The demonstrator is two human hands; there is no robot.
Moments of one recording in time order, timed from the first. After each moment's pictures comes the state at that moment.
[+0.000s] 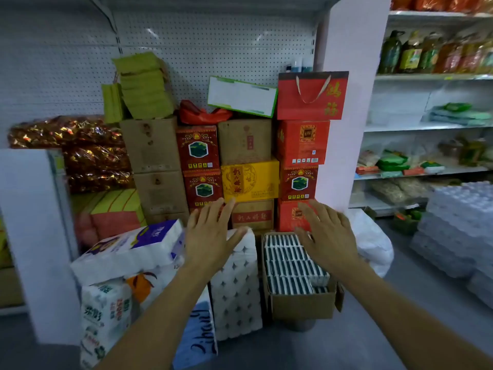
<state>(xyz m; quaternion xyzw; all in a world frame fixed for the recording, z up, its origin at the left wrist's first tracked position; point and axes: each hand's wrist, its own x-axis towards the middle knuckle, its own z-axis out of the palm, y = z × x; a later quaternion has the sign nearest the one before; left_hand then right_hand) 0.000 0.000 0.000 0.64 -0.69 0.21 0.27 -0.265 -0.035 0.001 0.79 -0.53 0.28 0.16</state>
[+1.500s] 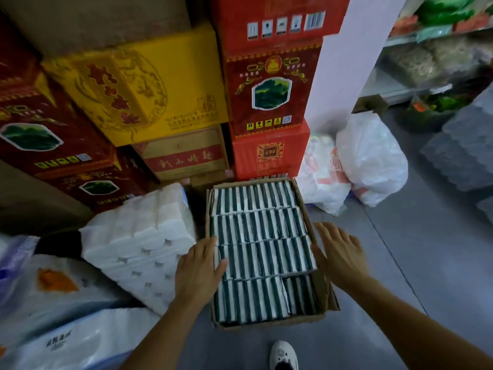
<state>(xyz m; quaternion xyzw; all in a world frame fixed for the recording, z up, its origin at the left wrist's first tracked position) -0.106 -0.504 -0.348 0.72 -0.68 -0.14 0.03 -0.422 -0.542 -0.318 0.74 -0.66 0.00 -0.09</state>
